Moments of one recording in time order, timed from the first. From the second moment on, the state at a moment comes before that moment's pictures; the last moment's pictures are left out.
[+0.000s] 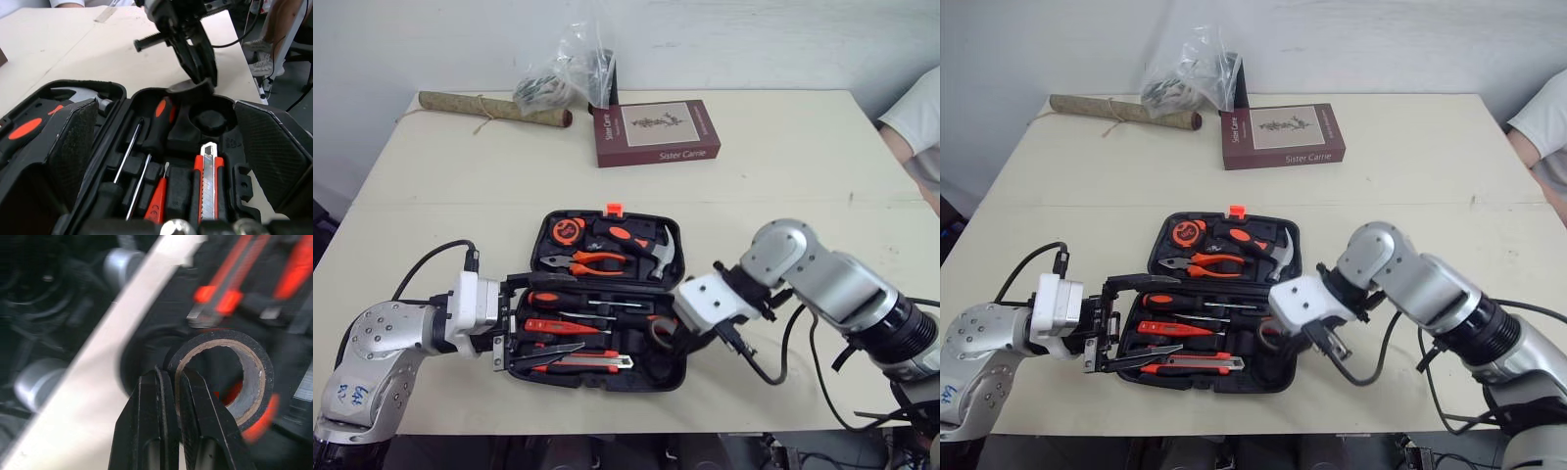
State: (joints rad) left arm 0.03 0.74 0.22 -0.47 -0.63 0.20 -1.11; right arm -0.81 -0.86 0.64 -0.32 0.29 0.44 1.55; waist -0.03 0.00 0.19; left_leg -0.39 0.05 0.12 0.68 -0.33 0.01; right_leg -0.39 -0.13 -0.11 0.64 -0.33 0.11
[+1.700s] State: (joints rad) left arm 0.17 0.78 0.30 -0.54 -0.63 0.22 -1.06; right arm -0.69 -0.83 0.60 -0.10 0.65 0.28 1.56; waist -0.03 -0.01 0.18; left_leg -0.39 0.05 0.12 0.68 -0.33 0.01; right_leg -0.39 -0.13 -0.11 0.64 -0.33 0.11
